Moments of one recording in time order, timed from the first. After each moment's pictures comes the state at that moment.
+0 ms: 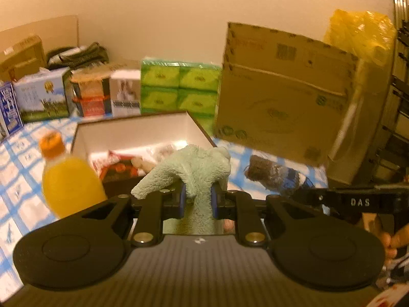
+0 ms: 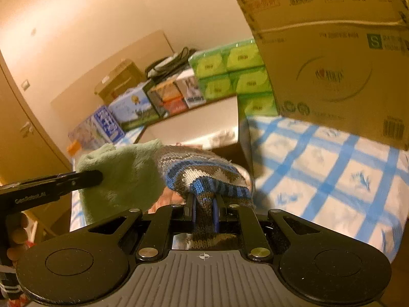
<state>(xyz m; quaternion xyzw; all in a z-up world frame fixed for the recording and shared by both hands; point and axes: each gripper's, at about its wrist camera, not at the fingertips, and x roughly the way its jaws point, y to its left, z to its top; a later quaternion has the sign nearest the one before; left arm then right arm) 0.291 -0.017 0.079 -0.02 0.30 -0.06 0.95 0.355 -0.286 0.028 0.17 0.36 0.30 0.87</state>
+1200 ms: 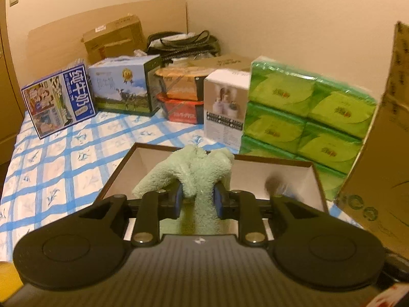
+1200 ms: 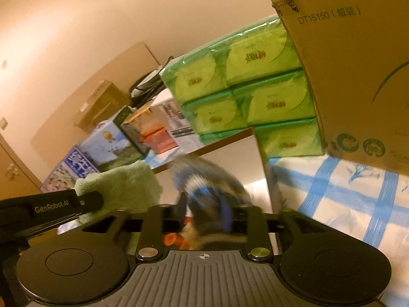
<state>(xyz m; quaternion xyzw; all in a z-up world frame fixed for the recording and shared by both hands) 0.536 0.018 0.028 -0.06 0.31 0.24 0.92 0.603 -0.164 -0.037 0.23 0.35 0.29 0.86</state>
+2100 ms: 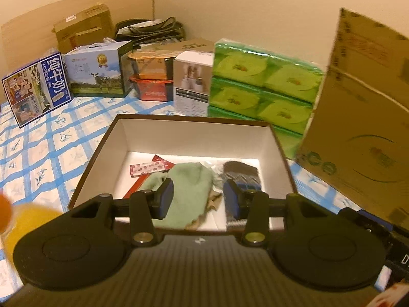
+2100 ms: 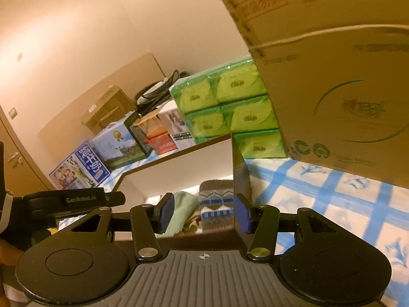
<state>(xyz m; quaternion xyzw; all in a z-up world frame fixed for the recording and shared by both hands) 0.447 -0.007 0.044 -0.07 0.34 0.14 0.93 0.491 -0.249 0.003 0.20 0.32 0.29 0.88</state>
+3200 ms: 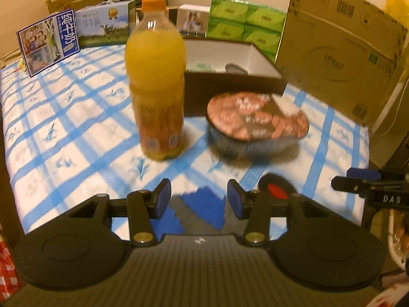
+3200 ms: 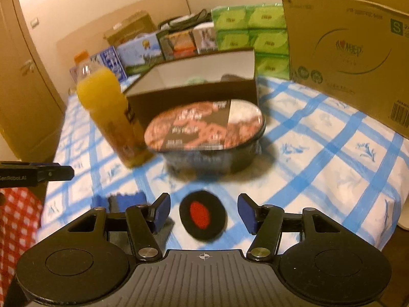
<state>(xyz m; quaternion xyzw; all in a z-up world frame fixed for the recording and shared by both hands) 0.185 0.031 -0.008 -0.06 0.40 0.06 0.91 0.287 -0.253 -0.040 0.05 0.40 0.32 0.86</state>
